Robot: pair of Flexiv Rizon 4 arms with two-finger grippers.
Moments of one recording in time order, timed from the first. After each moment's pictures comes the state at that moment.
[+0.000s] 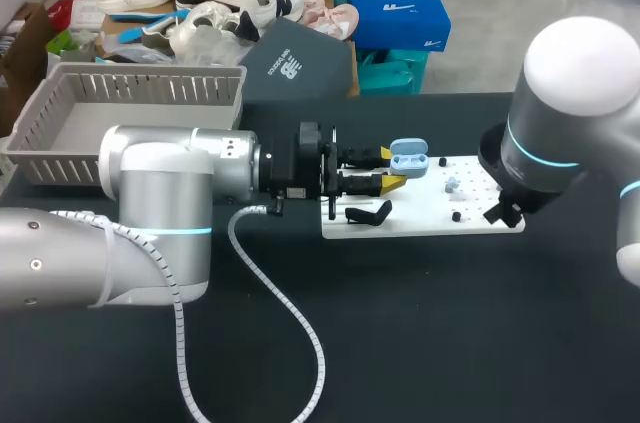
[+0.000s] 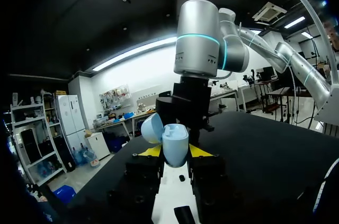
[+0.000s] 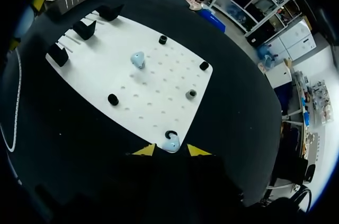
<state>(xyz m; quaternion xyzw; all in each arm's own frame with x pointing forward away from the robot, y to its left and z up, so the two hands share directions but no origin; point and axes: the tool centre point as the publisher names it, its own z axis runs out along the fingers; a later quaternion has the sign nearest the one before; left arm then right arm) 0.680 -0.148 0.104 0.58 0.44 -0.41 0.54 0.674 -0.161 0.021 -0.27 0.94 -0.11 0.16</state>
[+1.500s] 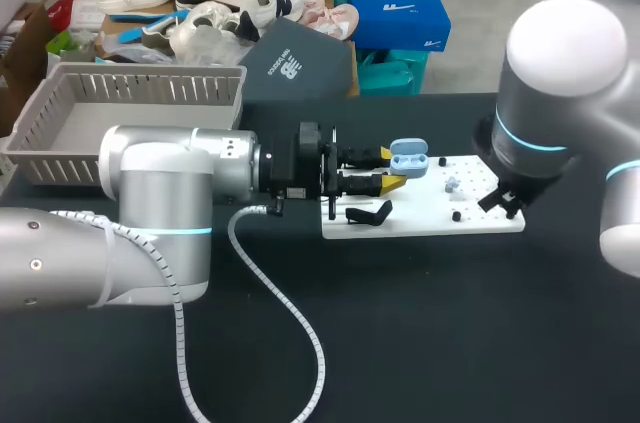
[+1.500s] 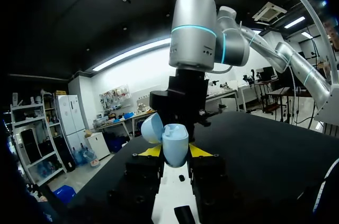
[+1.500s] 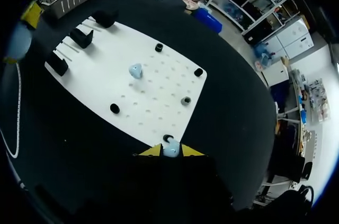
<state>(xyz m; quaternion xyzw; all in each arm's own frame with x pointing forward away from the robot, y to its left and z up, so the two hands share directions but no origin) 0.680 -0.148 0.104 0.58 0.44 -0.41 0.54 0.678 -0.156 0.039 -0.26 0.95 -0.13 0.16</state>
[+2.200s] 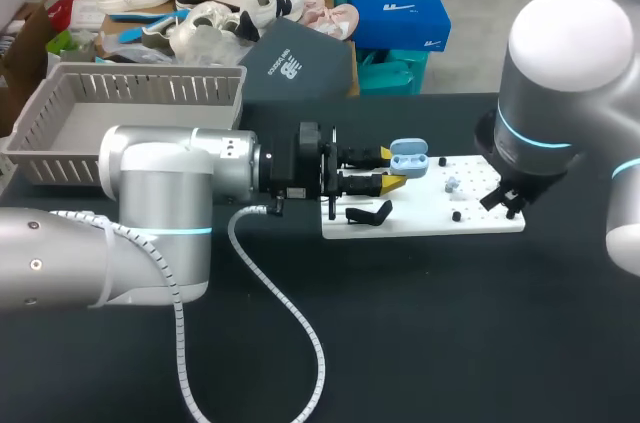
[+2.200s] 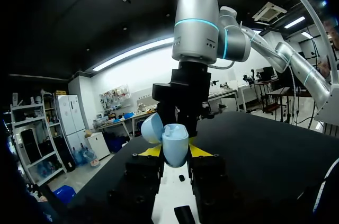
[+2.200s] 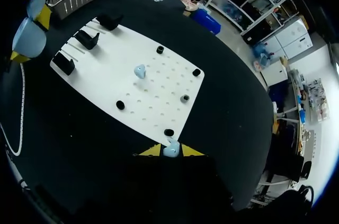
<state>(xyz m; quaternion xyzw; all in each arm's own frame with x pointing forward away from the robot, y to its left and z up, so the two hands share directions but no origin) 0.680 -0.148 0.104 0.58 0.44 -0.41 0.54 0.669 -0.154 0.052 -0.26 0.94 -0.13 0.16</state>
